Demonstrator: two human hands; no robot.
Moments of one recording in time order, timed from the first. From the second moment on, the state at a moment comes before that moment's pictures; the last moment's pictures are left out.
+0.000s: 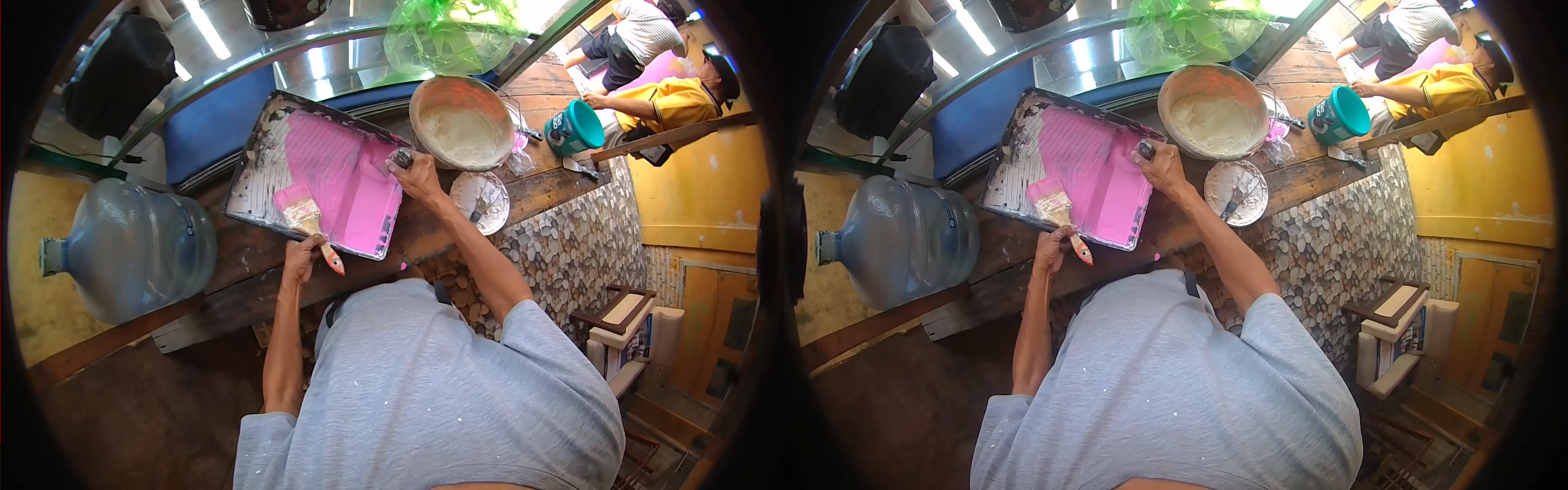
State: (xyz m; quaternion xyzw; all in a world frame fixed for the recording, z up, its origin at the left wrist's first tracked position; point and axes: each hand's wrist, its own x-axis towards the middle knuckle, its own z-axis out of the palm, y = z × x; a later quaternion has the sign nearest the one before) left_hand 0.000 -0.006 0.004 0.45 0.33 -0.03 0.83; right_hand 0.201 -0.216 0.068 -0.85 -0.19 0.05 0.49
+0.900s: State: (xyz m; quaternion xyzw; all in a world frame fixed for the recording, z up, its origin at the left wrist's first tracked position) left_hand 0.002 -0.005 0.006 0.45 0.34 -0.04 0.82; right_hand 0.189 -0.226 0.063 -0.85 -0.18 0.04 0.49
